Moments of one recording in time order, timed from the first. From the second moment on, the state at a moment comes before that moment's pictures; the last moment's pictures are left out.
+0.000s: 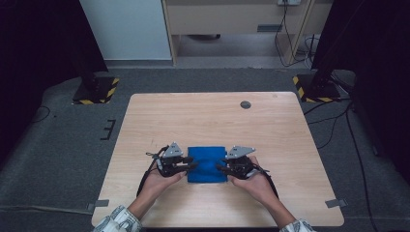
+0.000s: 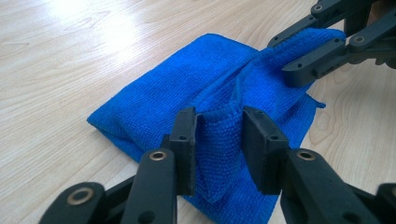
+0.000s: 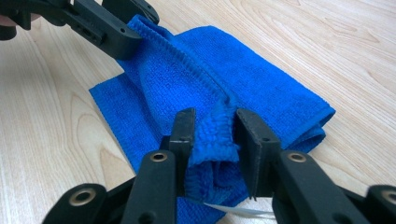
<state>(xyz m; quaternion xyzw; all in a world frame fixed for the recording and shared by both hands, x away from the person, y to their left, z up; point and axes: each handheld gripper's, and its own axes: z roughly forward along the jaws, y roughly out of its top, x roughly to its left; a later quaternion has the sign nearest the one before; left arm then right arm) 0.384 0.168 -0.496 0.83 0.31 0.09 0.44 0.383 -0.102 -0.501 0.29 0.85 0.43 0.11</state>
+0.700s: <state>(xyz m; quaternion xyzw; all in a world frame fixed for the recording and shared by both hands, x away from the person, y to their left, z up) 0.372 0.174 -0.501 0.84 0.30 0.07 0.44 0.366 -0.105 -0.503 0.28 0.85 0.43 0.09</state>
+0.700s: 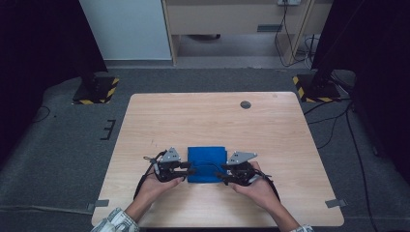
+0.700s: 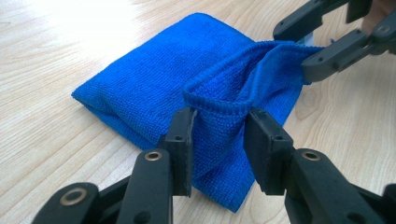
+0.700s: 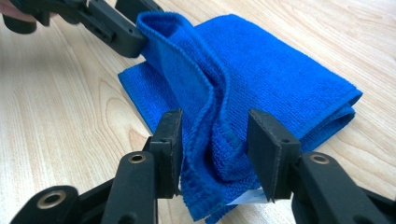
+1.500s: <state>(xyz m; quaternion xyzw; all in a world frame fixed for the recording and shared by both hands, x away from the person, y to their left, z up) 0.360 0.180 -0.494 0.83 0.30 0.07 0.45 0.363 -0.106 -0.491 0.28 0.84 0.45 0.09</state>
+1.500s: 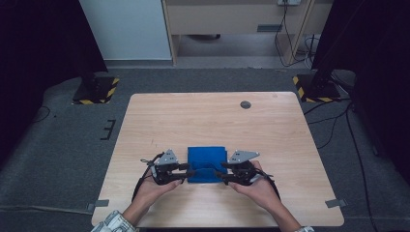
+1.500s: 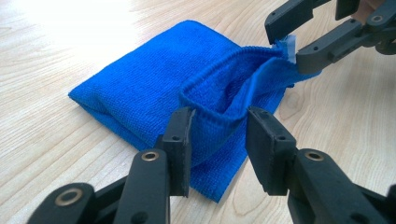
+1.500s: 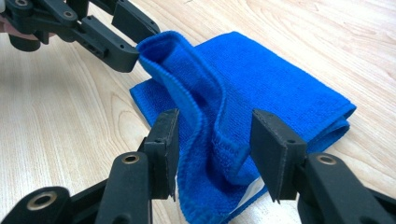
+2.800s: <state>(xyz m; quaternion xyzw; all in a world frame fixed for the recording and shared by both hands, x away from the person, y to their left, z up) 0.363 0.174 -0.503 0.86 0.30 0.11 0.40 0.374 -0.110 -0.505 0.31 0.86 0.39 0.13</state>
